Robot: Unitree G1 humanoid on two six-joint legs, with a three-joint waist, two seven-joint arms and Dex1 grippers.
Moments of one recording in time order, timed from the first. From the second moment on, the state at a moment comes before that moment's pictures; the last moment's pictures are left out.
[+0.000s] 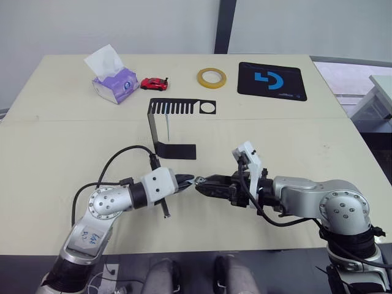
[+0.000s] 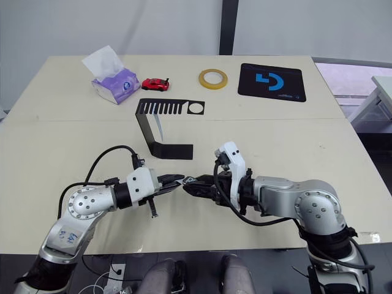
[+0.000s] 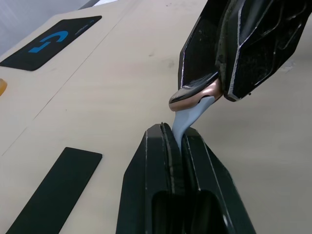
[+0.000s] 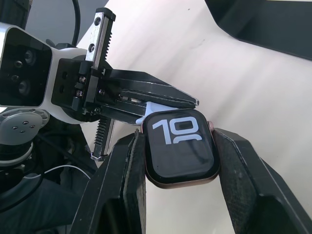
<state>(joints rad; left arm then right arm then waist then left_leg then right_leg) -0.17 0.55 -0.13 -0.46 -0.11 0.24 -0.73 -0.47 -0.52 0.03 -0.46 1.42 1.23 0.03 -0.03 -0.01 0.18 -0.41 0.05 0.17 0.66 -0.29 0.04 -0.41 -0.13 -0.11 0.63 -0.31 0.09</state>
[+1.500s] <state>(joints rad) -0.19 0.52 -0.17 -0.47 -0.07 0.32 -0.69 -0.46 -0.54 0.04 -0.45 1.45 1.22 0.00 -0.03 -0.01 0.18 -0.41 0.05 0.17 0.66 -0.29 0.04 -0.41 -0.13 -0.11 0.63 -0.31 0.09</state>
